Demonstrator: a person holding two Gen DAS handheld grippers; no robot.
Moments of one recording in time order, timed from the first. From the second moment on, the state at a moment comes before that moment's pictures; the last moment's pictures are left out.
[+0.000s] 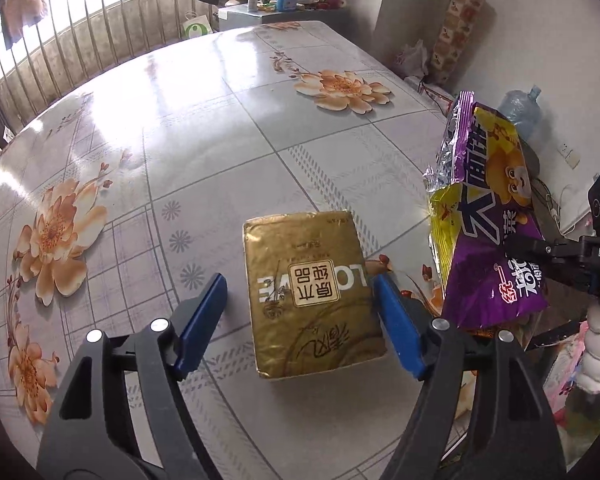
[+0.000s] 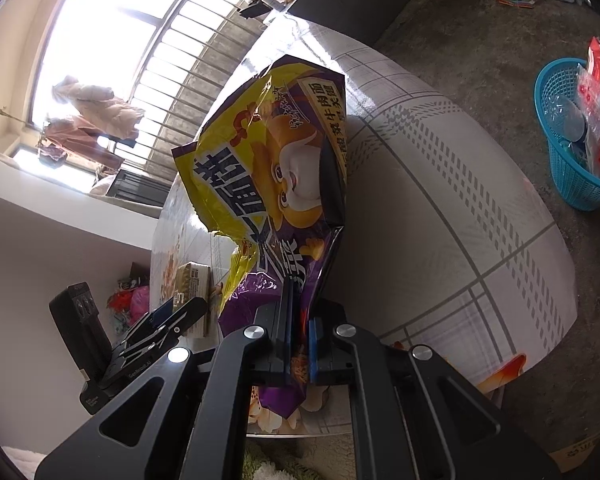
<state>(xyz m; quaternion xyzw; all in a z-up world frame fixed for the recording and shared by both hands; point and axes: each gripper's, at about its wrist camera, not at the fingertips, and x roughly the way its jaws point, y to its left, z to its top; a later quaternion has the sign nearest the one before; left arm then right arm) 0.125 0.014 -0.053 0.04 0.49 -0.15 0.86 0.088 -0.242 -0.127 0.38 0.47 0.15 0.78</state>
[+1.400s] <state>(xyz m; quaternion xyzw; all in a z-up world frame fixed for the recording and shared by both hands) 0.128 0.026 -0.046 0.03 0.47 -0.14 0.87 0.088 -0.245 -0.129 0.41 0.46 0.16 0.77</state>
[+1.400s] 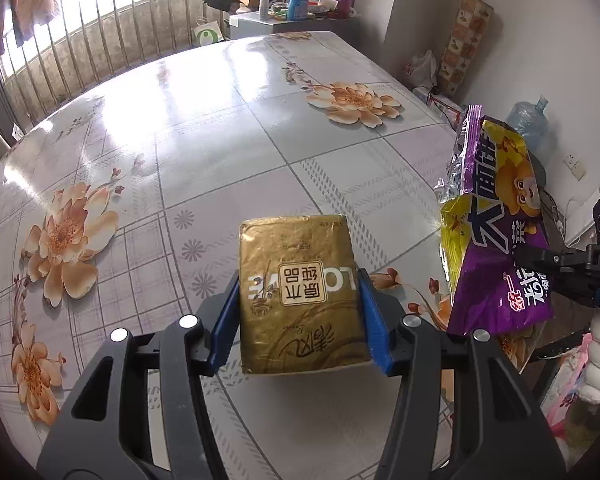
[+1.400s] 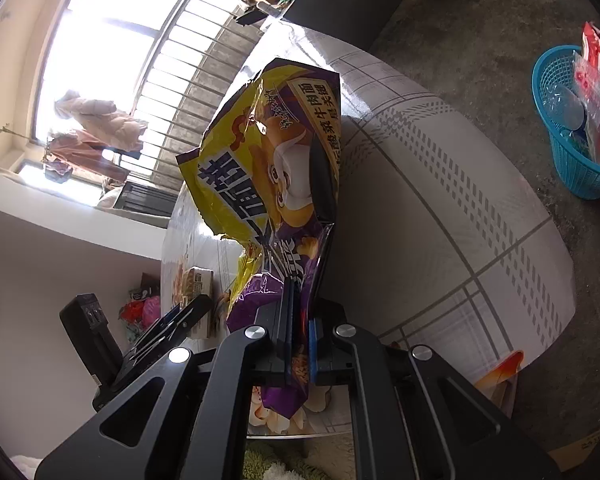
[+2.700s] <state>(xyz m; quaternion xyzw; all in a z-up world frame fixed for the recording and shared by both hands) 0.115 -0.012 0.036 0.04 0.39 -0.22 0.89 0.063 -0.278 -0.110 0.43 0.39 0.16 0.80</state>
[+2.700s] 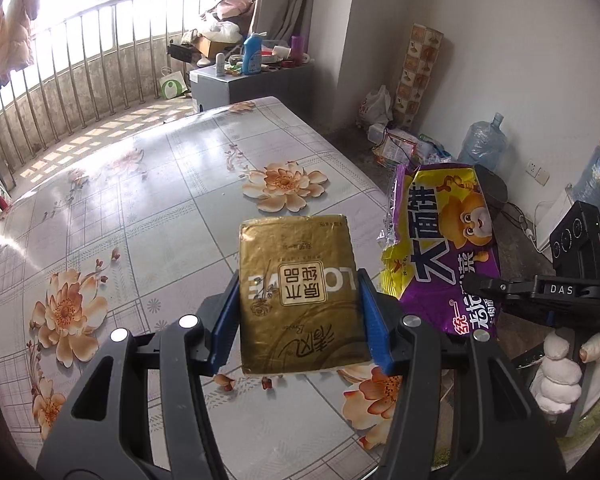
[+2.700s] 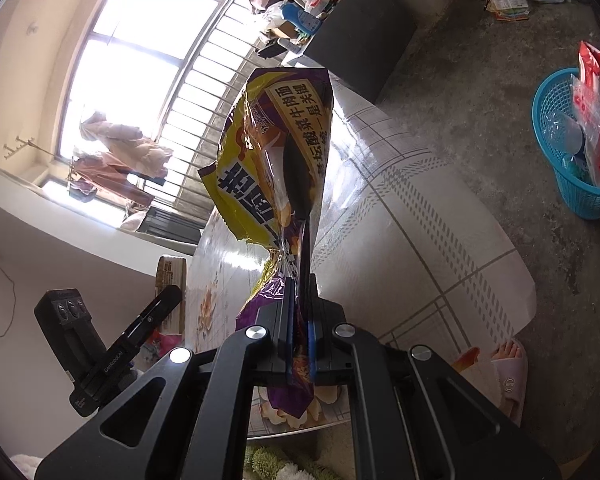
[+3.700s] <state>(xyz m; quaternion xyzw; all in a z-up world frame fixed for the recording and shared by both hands) 0.218 -0.363 -0.045 0.10 0.50 -0.45 0.74 0.078 -0.508 -0.210 0.36 0.38 -0.17 0.83</state>
